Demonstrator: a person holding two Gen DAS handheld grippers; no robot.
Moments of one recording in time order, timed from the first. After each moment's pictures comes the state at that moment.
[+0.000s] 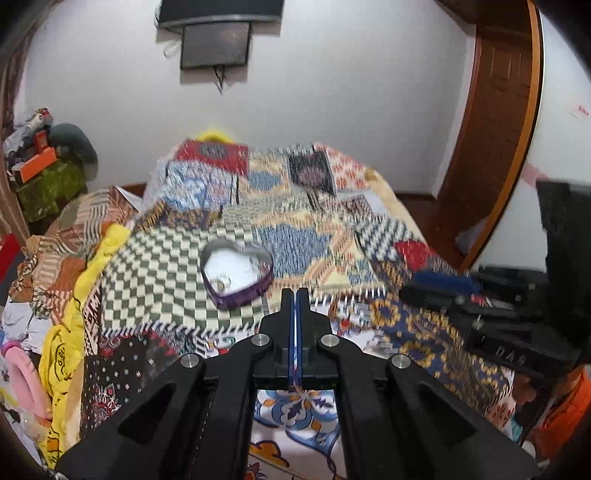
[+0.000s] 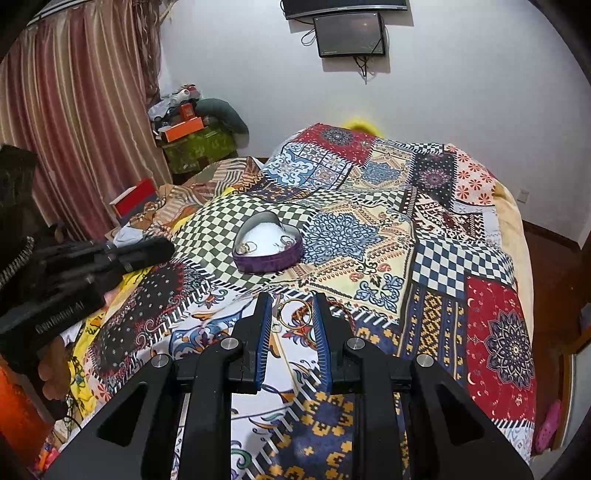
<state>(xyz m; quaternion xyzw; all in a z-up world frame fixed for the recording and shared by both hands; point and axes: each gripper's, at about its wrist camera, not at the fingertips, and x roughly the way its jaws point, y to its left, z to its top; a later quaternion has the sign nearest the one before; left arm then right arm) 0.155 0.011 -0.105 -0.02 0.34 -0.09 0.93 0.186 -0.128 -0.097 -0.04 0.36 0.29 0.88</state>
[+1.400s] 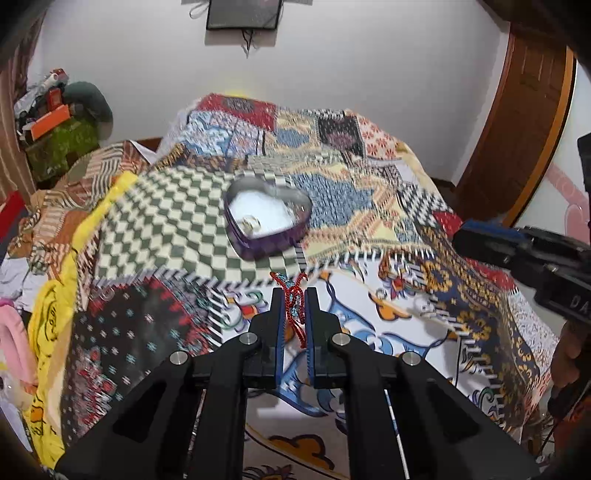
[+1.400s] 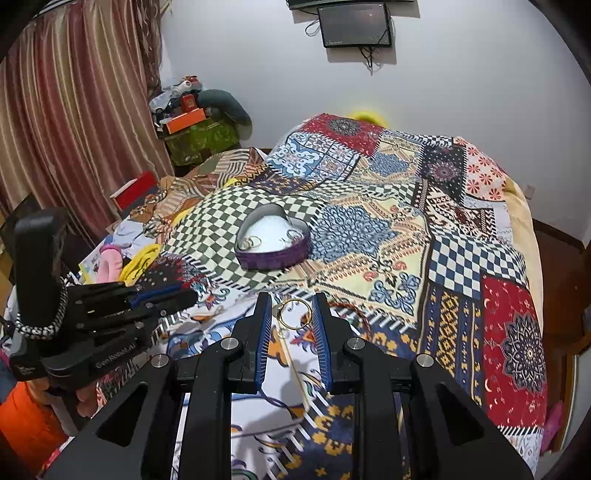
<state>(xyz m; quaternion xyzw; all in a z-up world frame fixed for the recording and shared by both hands) 0.166 0.041 -0.158 -0.05 0.38 -0.06 0.92 0.197 -0.112 -0.106 -0.05 0.38 0.30 0.88</state>
